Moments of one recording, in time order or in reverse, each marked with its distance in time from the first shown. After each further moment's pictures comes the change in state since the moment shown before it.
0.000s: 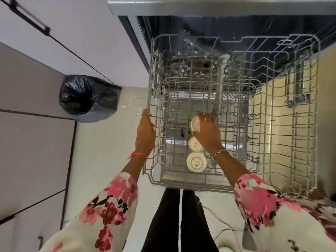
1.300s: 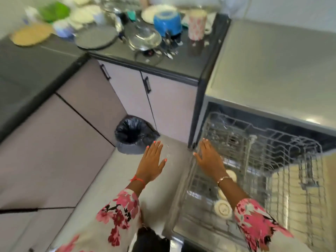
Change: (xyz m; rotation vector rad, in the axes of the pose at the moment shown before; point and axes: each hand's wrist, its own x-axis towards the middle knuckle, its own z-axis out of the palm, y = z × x) left_hand -0.056 -0.048 -0.189 0.425 -0.007 0.203; right_hand -0.052 -0.177 -0.095 -0.052 0.064 -0.421
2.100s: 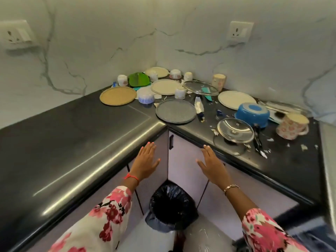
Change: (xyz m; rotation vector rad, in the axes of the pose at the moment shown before) left_hand 0.166 -0.362 -0.238 0.020 0.335 -0.189; right_hand 0.328 -0.323 -0.042 -0.045 0.206 -0.379
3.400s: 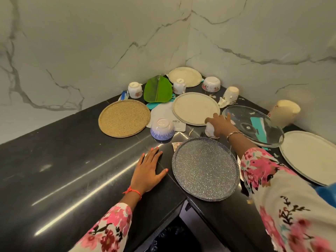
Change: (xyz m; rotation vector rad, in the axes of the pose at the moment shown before) left_hand 0.253 -0.136 0.025 -0.022 0.015 -0.215; right_hand 0.513 0.008 0.004 -0.543 -0.369 -0.170
